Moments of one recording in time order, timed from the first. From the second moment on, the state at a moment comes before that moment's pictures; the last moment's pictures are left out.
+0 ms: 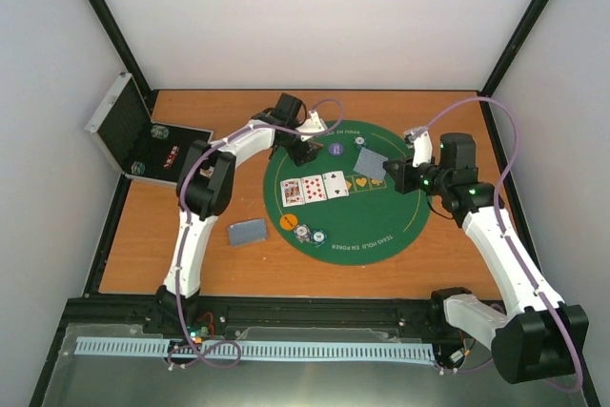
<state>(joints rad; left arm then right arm) -0.46 2.35 1.88 -0.51 0.18 0.62 0.15 1.06 0.88 -0.44 -0.54 0.05</state>
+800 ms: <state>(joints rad) -0.27 1.22 0.86 -0.60 0.30 0.63 0.15 0.88 0.62 -0.18 -0.60 0.37</state>
